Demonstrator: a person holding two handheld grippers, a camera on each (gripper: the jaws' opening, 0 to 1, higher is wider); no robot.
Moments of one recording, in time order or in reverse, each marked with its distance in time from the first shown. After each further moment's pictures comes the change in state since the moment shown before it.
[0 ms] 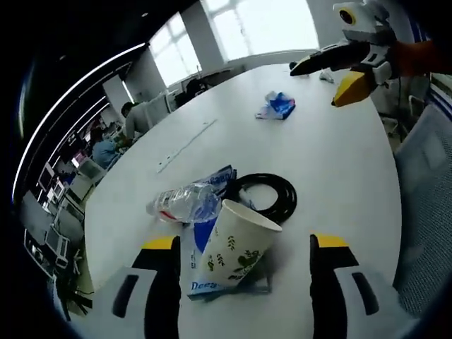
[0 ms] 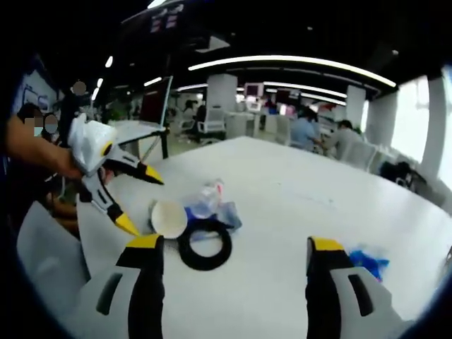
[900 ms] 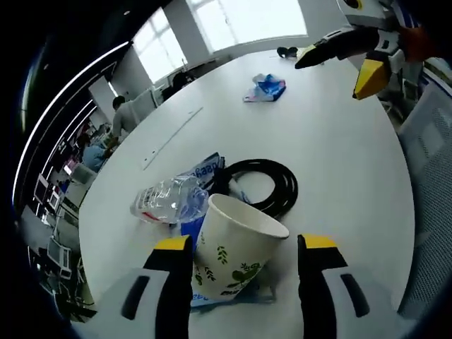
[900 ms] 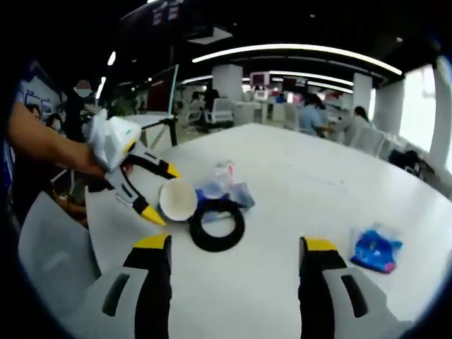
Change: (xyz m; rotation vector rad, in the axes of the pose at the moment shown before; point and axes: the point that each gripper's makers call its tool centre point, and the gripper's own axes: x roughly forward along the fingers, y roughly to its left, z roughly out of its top) left arm 0.034 -0.005 -0.013 0.064 0.065 -0.031; right arm -0.004 0.012 -0.032 0.029 0.071 0.062
